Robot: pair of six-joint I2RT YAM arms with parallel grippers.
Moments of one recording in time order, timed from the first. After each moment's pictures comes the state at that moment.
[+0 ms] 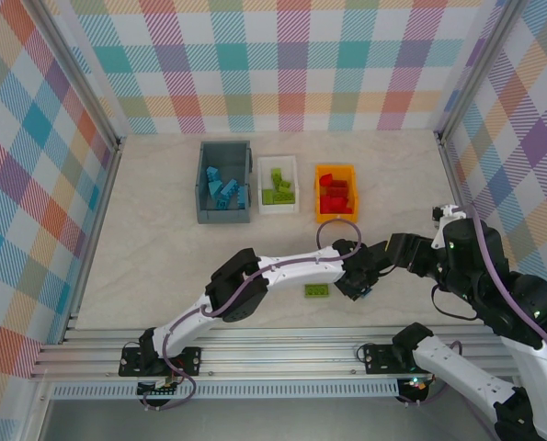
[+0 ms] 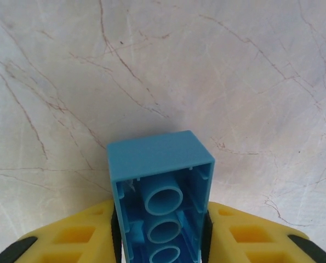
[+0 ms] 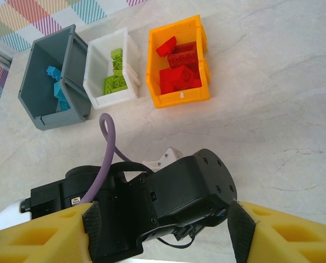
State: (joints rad) left arm -1.22 2.43 2.09 -0.86 -0.04 -1.85; right arm 0.57 0.71 1.37 -1.33 0.18 0.62
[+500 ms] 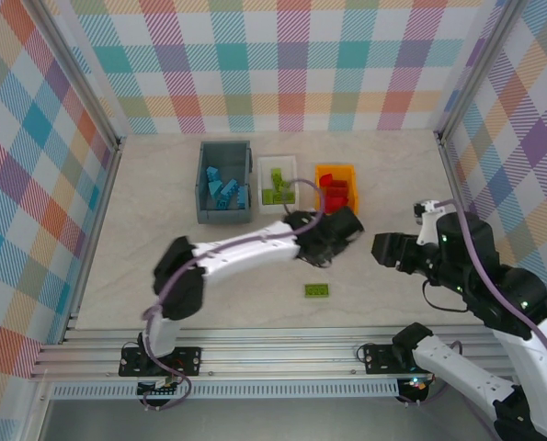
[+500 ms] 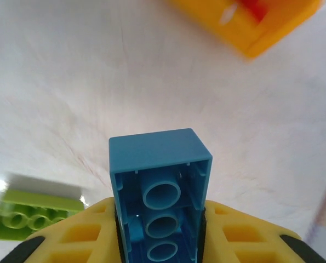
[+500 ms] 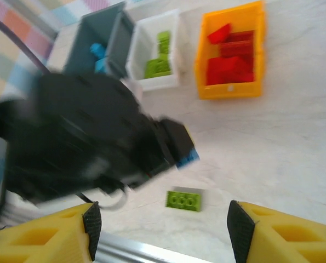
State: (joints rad) left arm -1.06 1.93 1.75 -0.87 -0.25 -1.51; right arm 0.57 0.74 1.32 -1.20 -0.03 0.53
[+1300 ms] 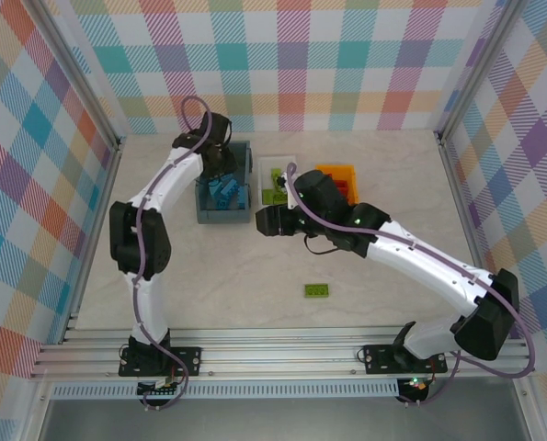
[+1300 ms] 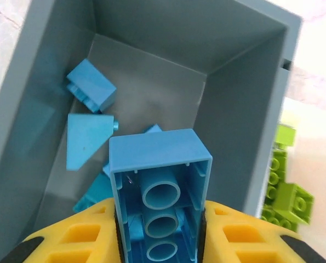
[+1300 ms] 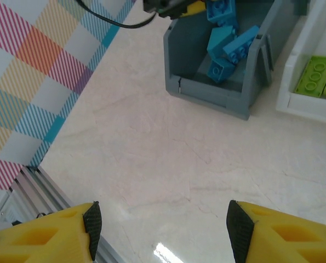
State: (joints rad) left arm -0.29 2.08 1.92 -0.87 -0.09 -0.62; right arm 0.88 1.38 1.29 -0.50 -0.10 0.54
